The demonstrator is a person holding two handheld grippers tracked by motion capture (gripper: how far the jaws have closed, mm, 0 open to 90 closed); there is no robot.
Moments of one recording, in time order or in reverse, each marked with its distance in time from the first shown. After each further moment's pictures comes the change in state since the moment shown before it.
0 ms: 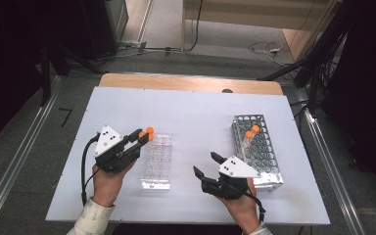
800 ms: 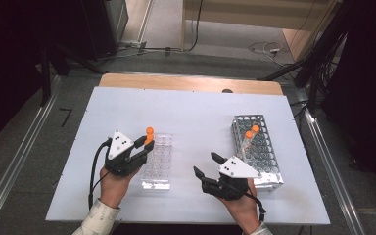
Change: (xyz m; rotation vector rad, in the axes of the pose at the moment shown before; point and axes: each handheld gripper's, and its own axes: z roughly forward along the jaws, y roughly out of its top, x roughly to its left) left arm -0.005 -0.019 0.016 0.078 0.009 0.016; right arm 0.000 0.000 -0.001 -0.005 0.004 0.000
